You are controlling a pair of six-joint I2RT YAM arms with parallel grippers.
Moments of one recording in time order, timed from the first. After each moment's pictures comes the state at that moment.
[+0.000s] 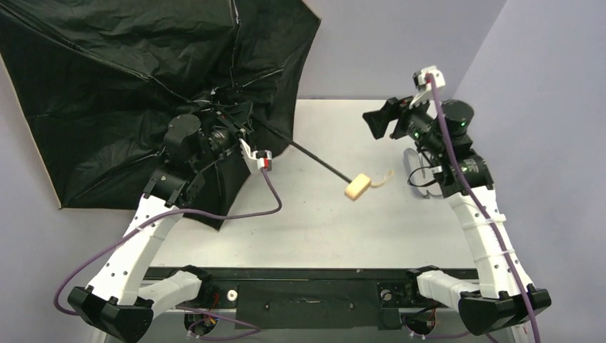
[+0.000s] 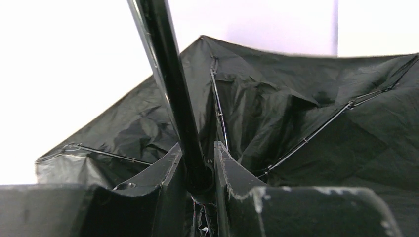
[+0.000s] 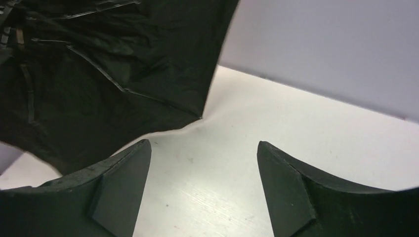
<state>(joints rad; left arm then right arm) -0.40 1.08 1.23 -0.24 0.35 1.48 0.23 1.10 1.29 -0.32 -0.33 0.14</state>
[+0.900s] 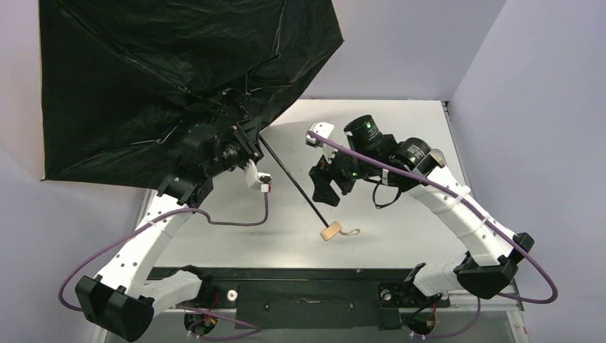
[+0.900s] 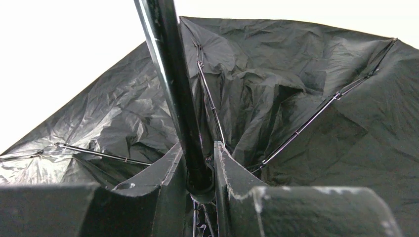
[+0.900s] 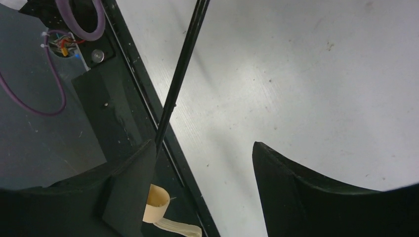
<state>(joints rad) -0.41 1.10 1.10 -0.27 0.34 2.05 0.80 1.37 1.69 -1.09 -0.35 -0.14</state>
